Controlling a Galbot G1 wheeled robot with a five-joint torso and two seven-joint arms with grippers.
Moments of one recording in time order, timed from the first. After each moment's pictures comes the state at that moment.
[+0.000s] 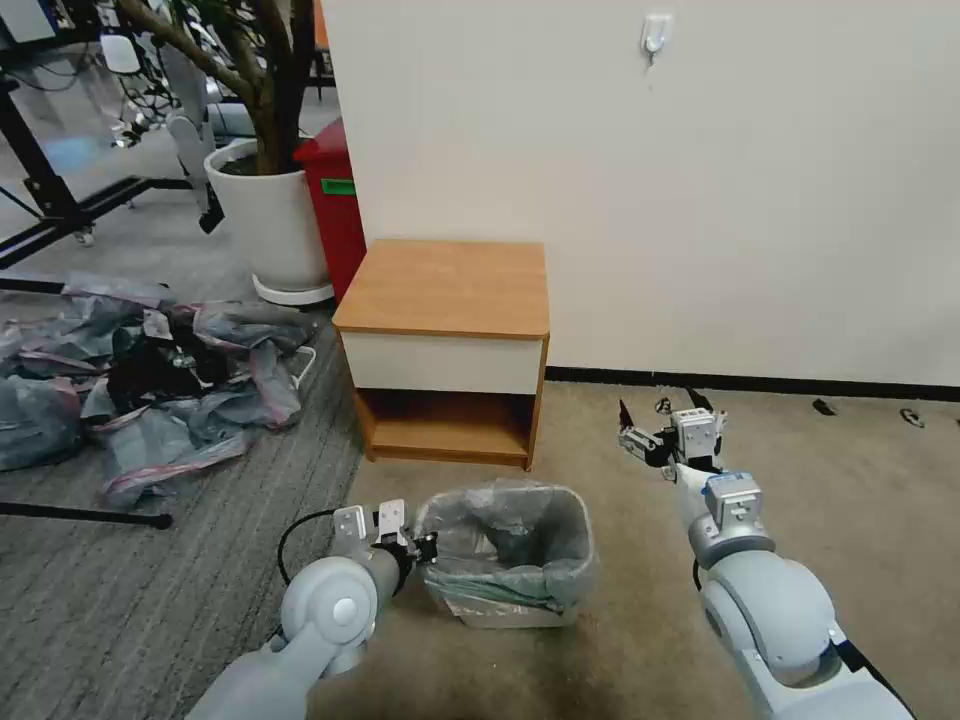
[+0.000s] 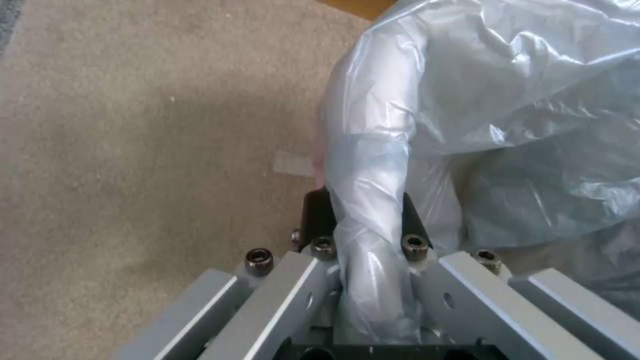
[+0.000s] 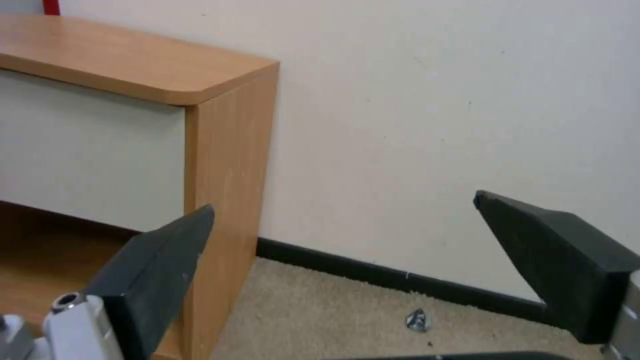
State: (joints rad) left arm 1.23 -1.09 -0.10 -1.96 -1.18 0.63 -0.67; right arm -1.38 1.21 0.42 2.12 0.08 -0.33 0.18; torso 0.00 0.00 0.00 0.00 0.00
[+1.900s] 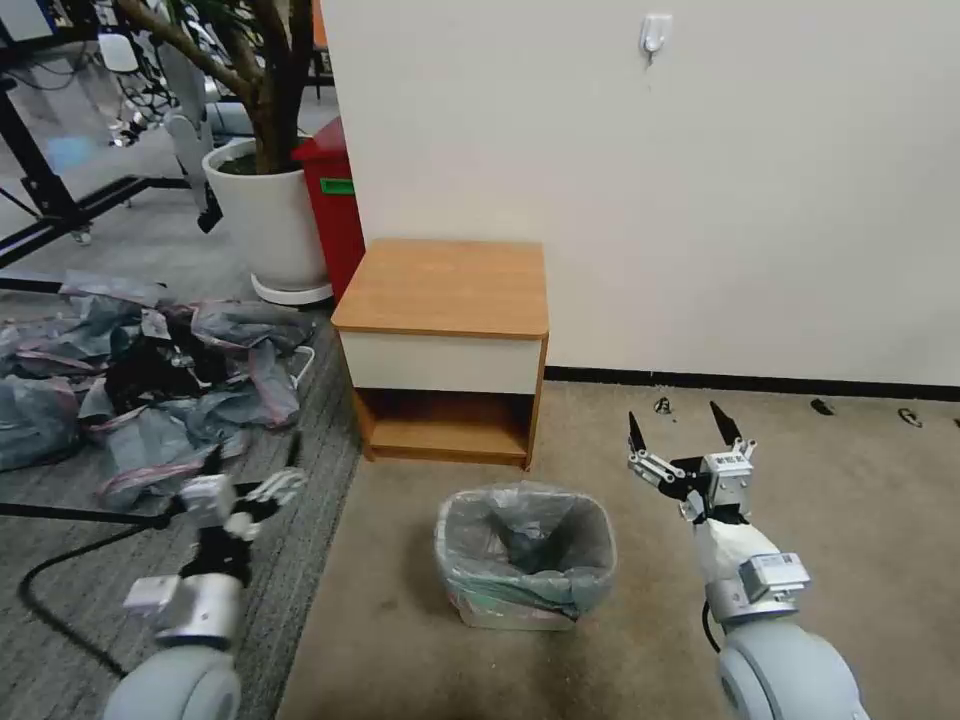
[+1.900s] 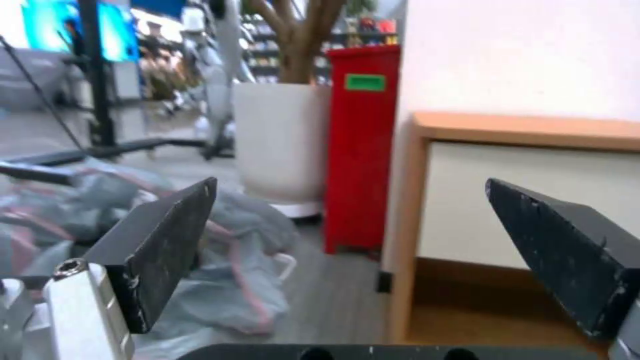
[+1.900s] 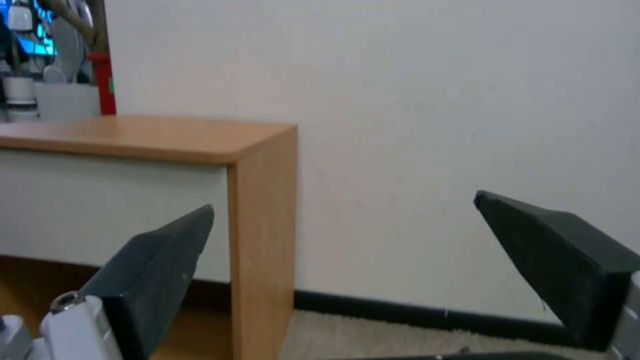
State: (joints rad) left arm 1.68 -1.27 -0.70 -2.00 -0.35 -0.33 -0.11; right arm -1.58 1.31 0.50 2.12 0.11 0.05 0.08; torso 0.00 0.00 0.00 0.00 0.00
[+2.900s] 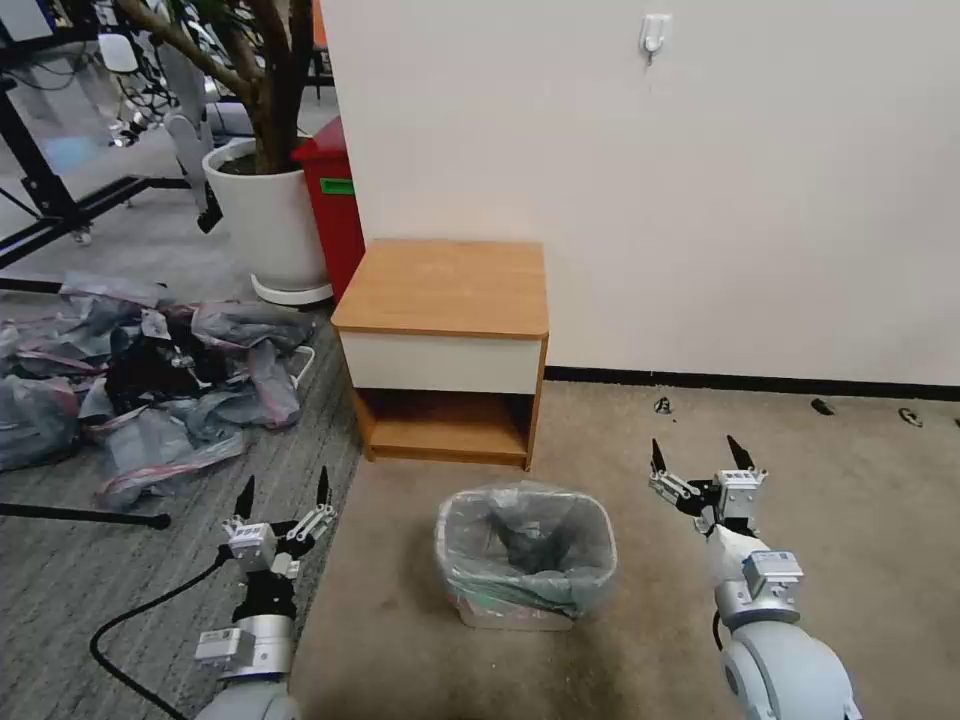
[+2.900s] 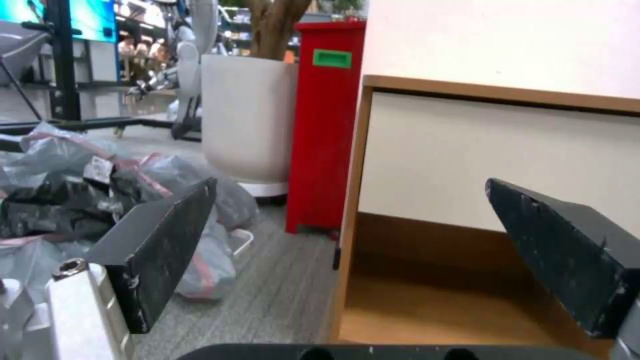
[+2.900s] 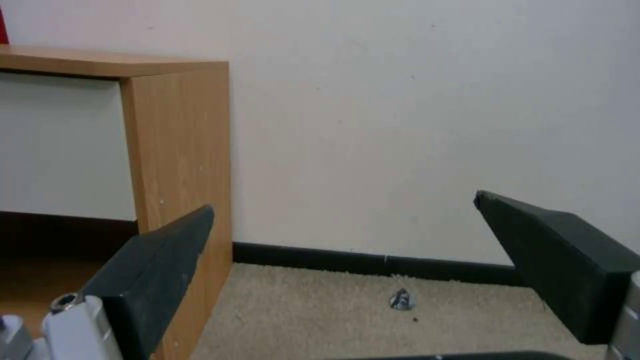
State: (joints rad) left arm 1.64 -1.41 -0.60 -1.90 -0.27 -0.40 -0.05; right arm -1.55 1.35 0.58 2.00 0.08 0.04 0.09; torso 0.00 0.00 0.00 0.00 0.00
